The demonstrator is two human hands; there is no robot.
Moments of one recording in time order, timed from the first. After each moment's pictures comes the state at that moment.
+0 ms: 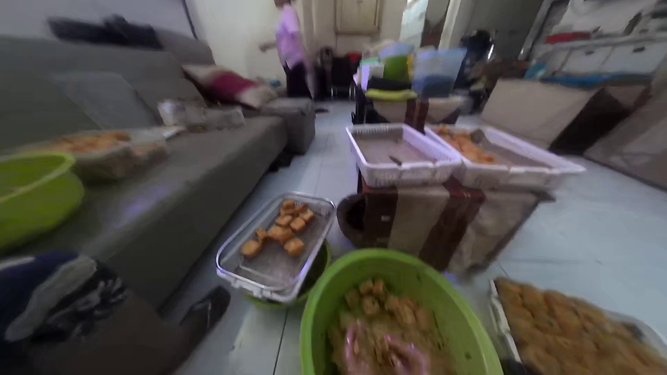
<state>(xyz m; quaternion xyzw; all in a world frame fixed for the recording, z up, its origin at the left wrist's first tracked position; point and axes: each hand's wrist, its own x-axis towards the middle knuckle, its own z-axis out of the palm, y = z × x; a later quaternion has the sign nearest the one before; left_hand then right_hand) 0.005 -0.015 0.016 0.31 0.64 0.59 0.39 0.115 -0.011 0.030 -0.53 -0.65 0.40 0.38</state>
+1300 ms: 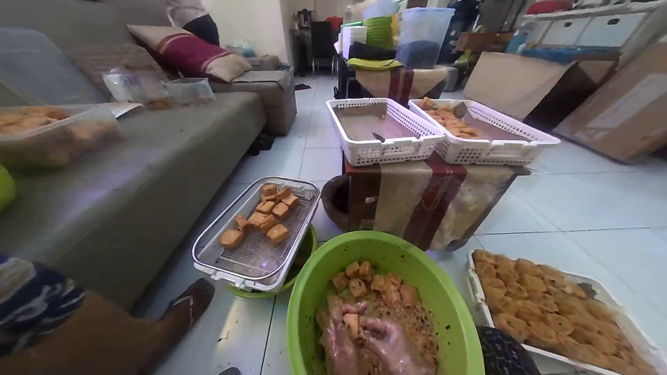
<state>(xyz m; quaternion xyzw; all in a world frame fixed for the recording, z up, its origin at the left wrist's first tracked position) -0.003 0.000 -0.017 0.38 0.41 0.74 0.37 0.101 -0.004 0.051 -0.52 -0.53 0.56 0.37</state>
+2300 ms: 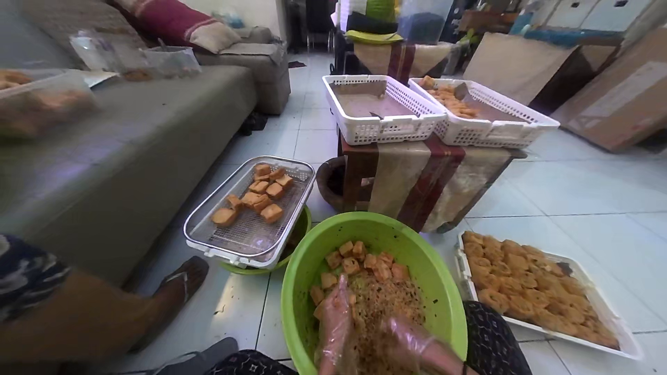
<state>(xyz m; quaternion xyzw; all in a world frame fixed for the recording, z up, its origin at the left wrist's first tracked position) -0.013 0.005 0.003 0.33 0.71 0.44 0.44 0.166 0.014 0.030 -0.47 -0.76 0.43 -0.15</state>
